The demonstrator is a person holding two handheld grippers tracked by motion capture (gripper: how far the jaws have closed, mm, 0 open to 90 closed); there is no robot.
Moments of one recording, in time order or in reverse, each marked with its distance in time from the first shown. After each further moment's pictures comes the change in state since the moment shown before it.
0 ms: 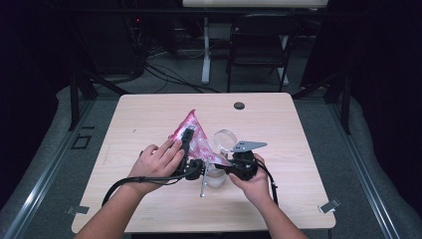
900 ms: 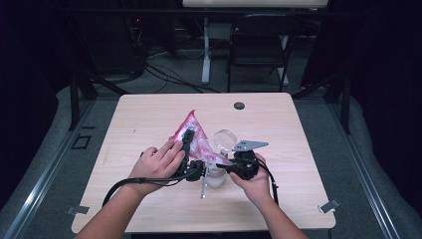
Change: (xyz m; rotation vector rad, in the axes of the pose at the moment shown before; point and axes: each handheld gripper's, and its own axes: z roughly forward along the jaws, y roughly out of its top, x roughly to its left) left arm -0.001 0.001 -0.002 -0.006 -0.009 -0.006; right arm -0.002 0.000 -0.001 -0.011 -0.016 0.011
